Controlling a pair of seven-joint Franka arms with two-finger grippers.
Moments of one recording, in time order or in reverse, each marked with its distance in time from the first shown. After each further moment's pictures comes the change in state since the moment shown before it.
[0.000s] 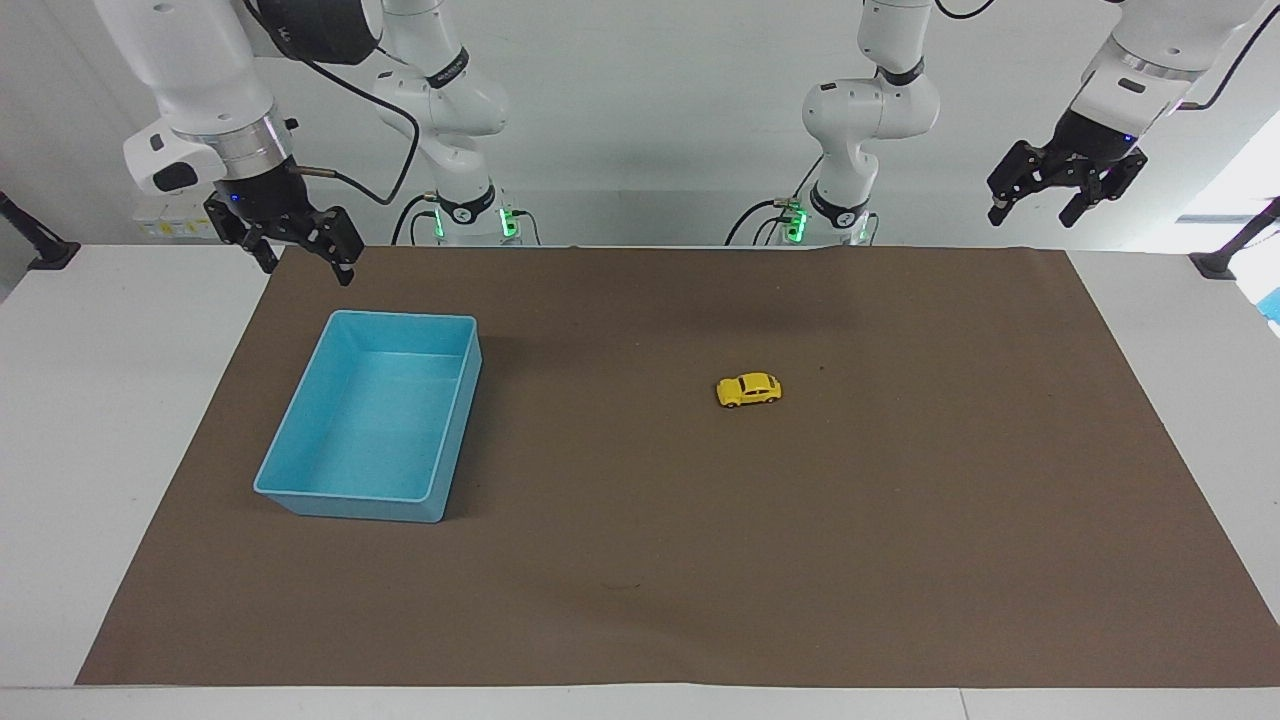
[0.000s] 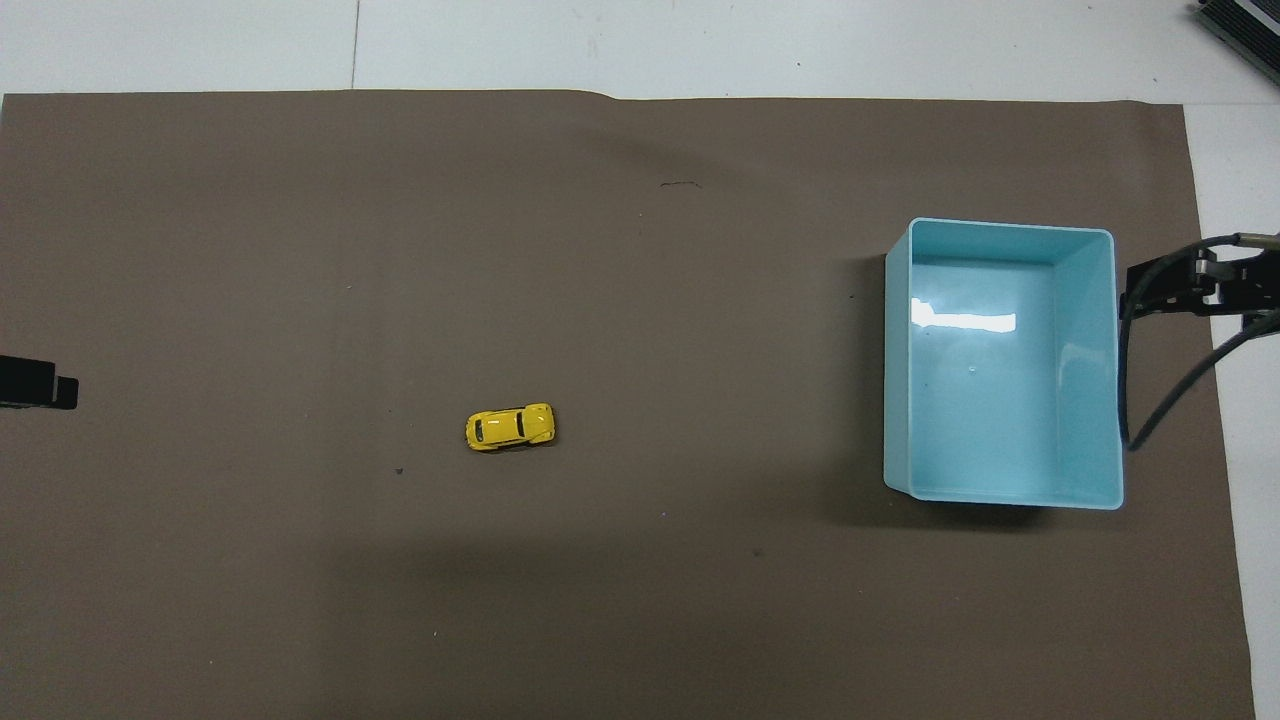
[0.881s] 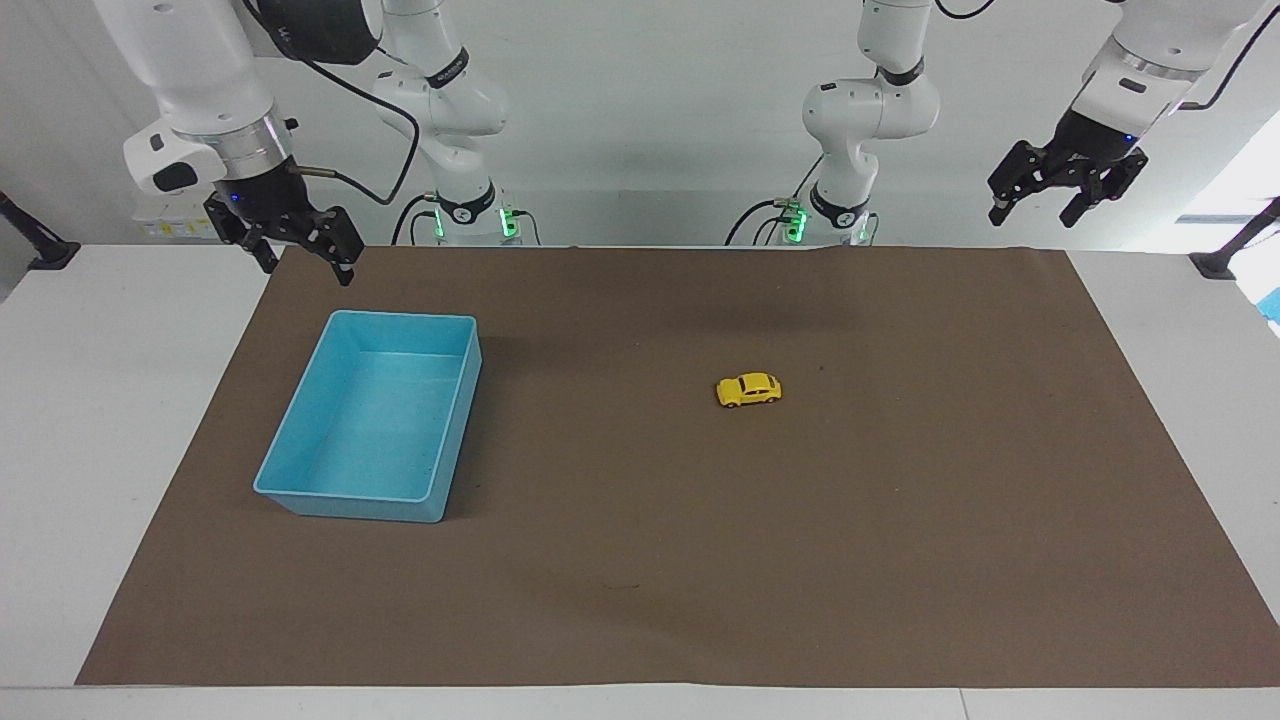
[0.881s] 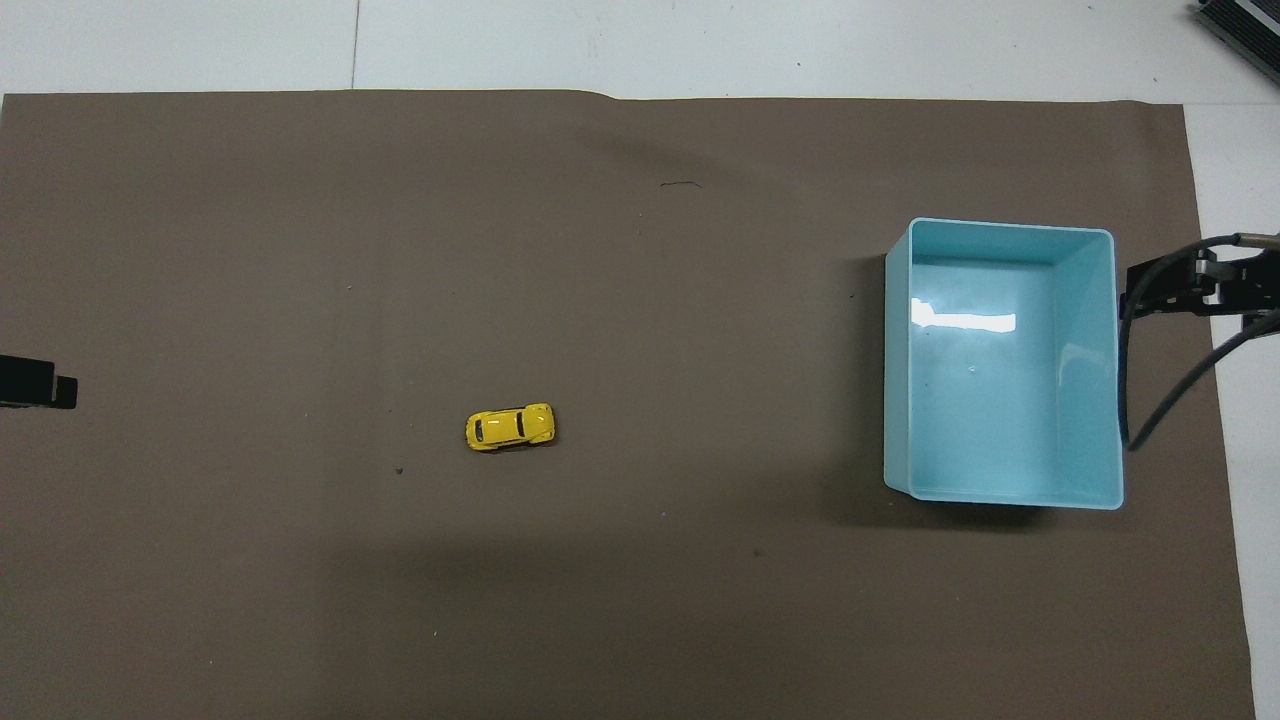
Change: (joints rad) left arm 0.001 0.000 -0.001 0.000 0.000 0.001 0.000; right arm 0.000 0.000 0.000 0.000 0.000 0.000 0.000
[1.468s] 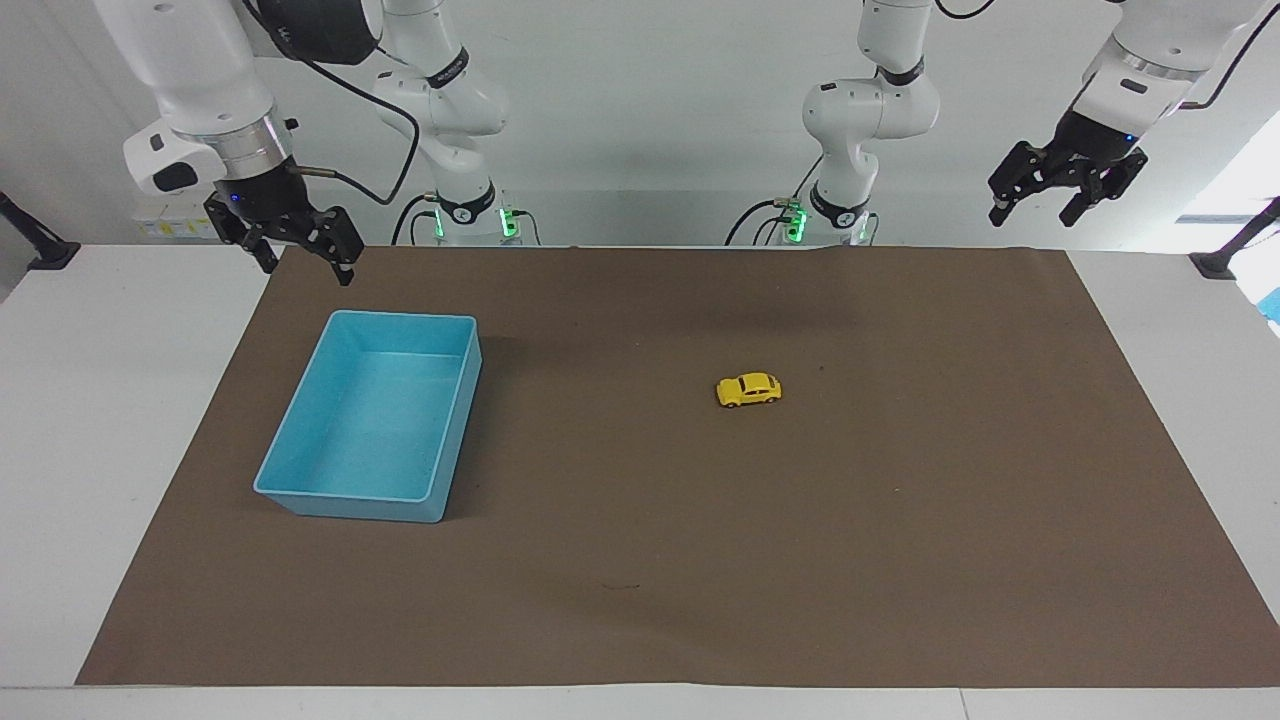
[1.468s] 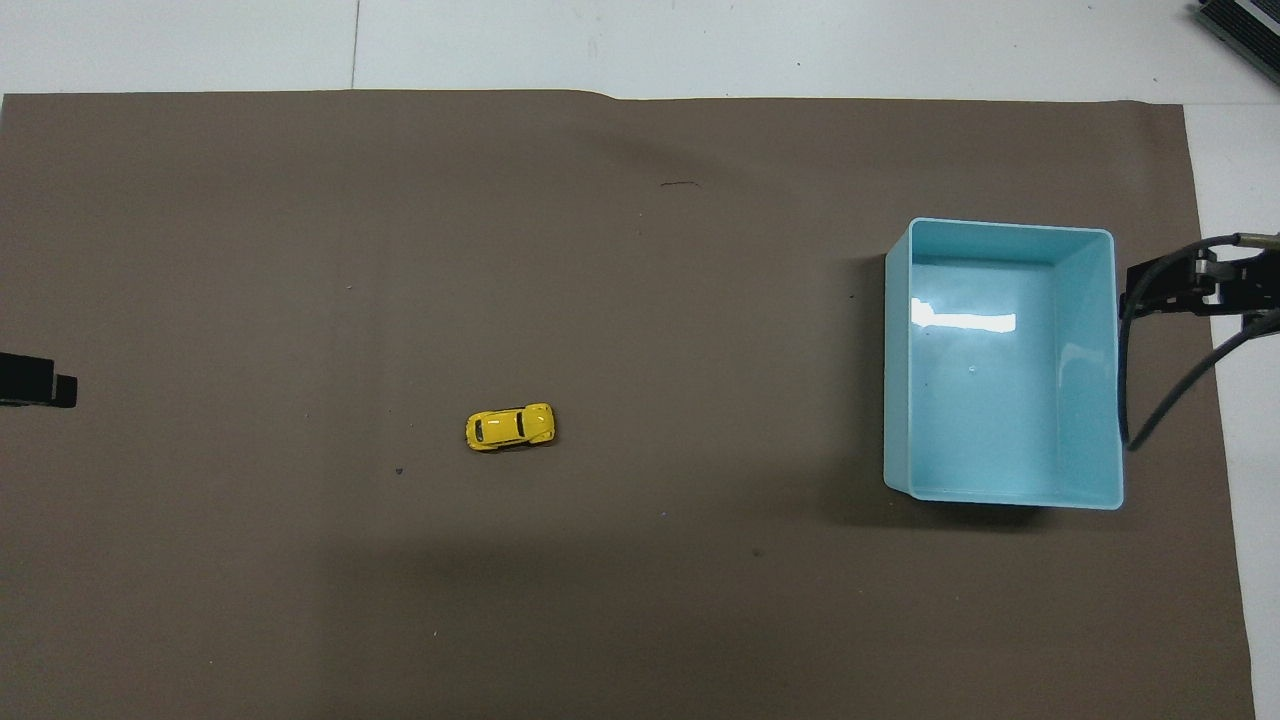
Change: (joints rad) left arm 0.001 0.000 0.000 0.000 0.000 -0.001 -0.030; right arm 0.000 0.000 0.000 0.000 0.000 0.000 0.000
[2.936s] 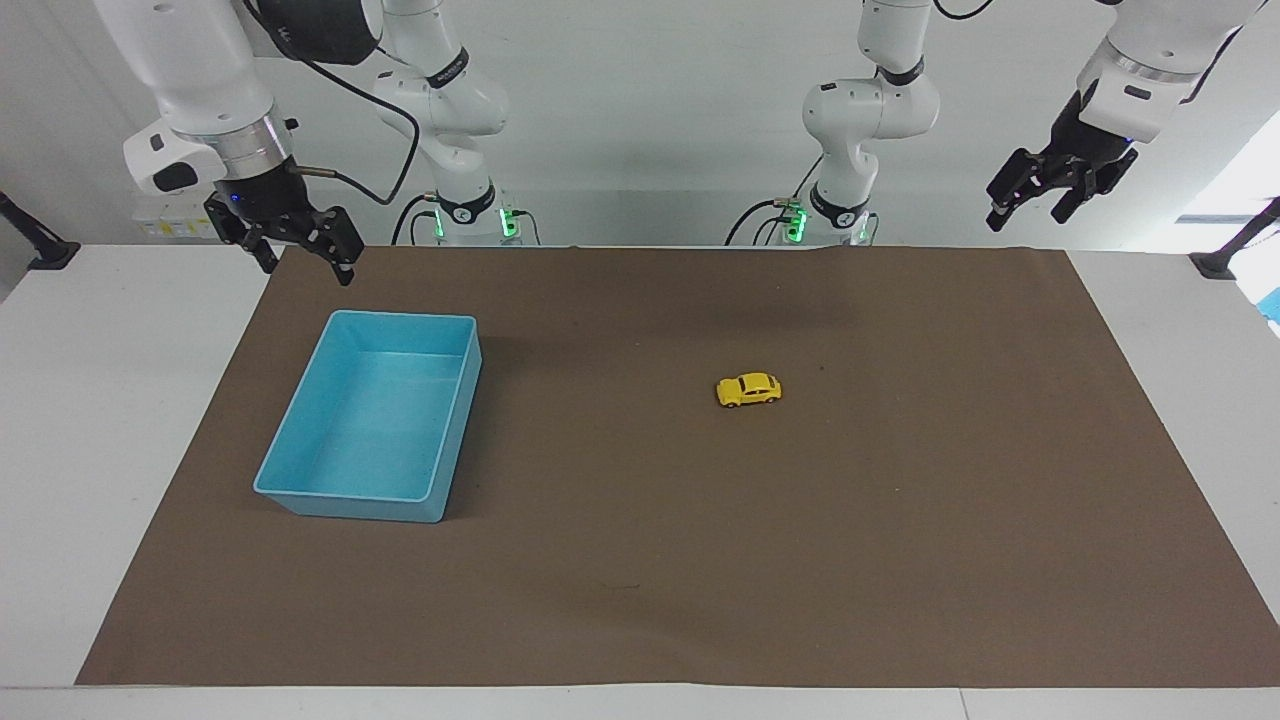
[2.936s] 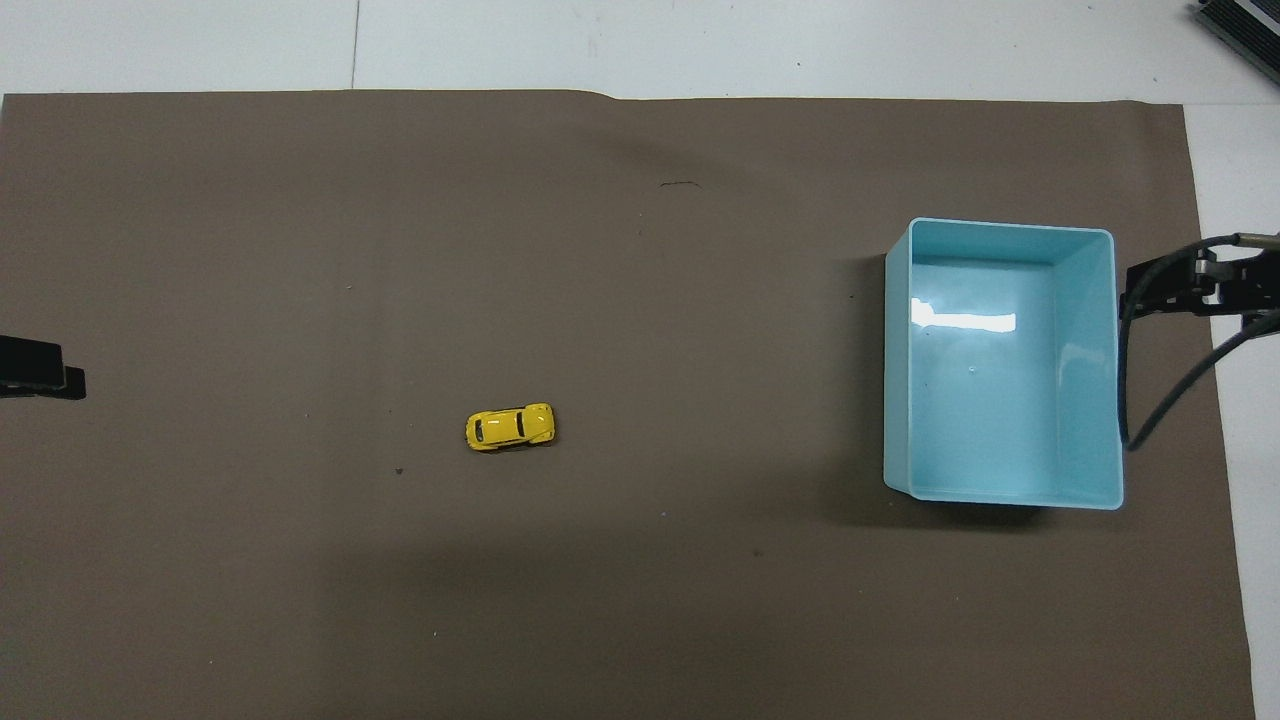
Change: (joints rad) left arm 0.002 0.000 -0.010 -0.004 0.000 -0.001 -0.147; right arm 0.000 0.000 0.000 0.000 0.000 0.000 0.000
